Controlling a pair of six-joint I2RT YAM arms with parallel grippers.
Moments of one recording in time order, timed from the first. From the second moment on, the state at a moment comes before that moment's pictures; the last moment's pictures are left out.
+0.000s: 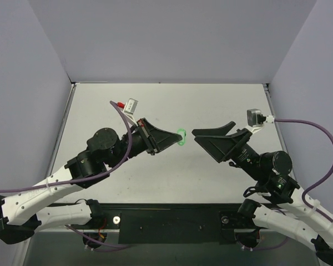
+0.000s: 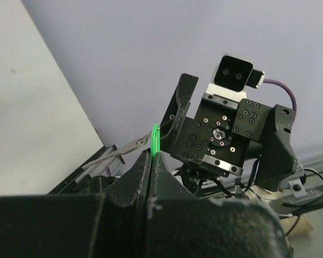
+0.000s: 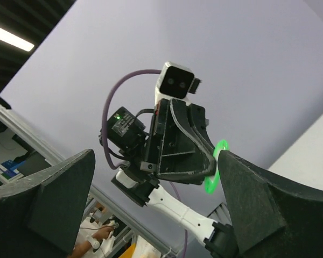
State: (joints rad) left arm -1.07 0.95 1.12 -0.10 -0.09 -1.10; right arm 0.92 0.64 0.81 0.25 -0.03 0.97
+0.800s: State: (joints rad) left arm -1.31 1.11 1.31 0.13 -0.08 -1.17; right arm 0.92 0.65 1.03 0.20 -0.22 0.79
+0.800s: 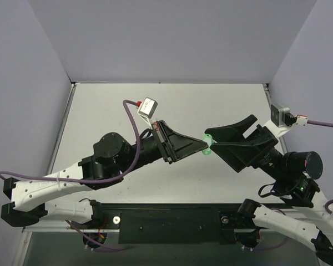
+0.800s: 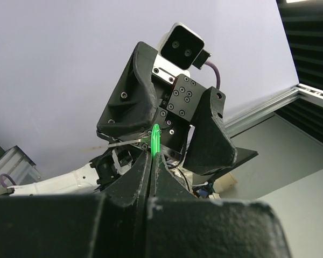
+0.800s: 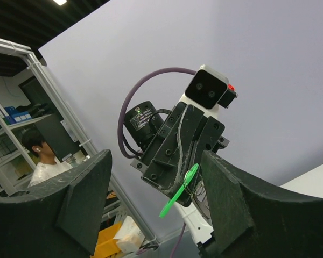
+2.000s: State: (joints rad) left arm -1.58 1.09 1.23 0.36 -0.59 -1.37; right arm 0.92 0.62 1.03 0.15 -0.24 0.75
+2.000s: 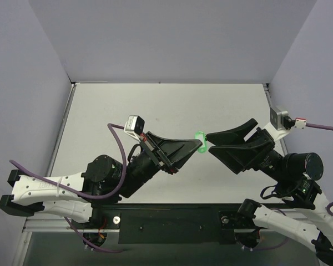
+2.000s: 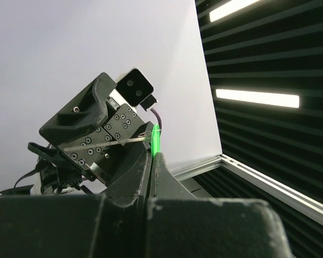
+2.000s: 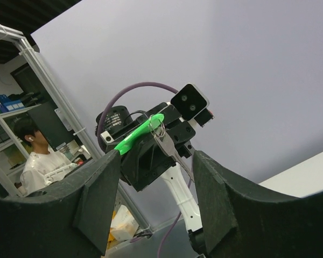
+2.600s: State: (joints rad) left arm -1.62 1.09 1.22 0.38 -0.66 -1.41; right arm 0.92 0.66 1.07 0.04 -0.24 0.70
